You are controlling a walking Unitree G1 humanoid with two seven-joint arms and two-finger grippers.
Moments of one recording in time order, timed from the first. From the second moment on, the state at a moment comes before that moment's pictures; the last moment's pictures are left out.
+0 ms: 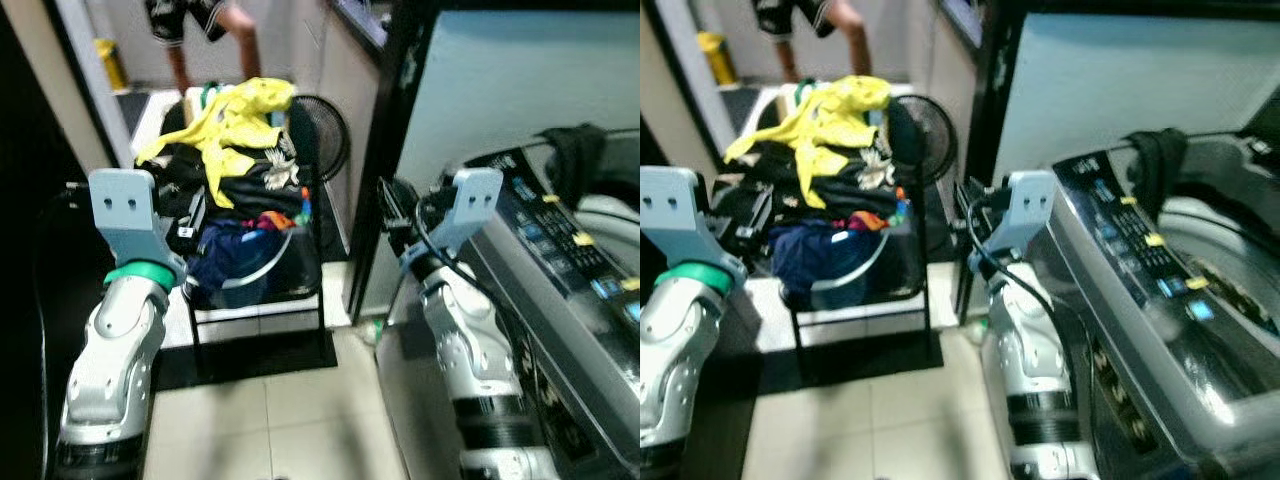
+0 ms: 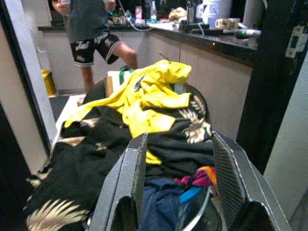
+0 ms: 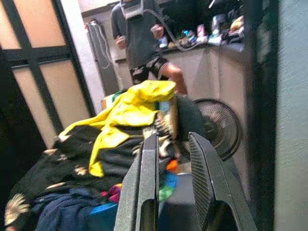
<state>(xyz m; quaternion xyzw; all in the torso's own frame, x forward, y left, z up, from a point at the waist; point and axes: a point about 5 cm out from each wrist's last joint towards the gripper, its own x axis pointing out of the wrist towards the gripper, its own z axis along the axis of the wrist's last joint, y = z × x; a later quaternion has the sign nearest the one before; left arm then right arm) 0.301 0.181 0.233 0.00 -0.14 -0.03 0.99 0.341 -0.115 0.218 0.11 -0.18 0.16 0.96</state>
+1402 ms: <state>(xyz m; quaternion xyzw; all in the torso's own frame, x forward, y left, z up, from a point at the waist) 0.282 0.188 0.121 -0.01 0.04 -0.01 1.00 0.309 -0.143 0.086 0.08 0.02 0.11 0.99</state>
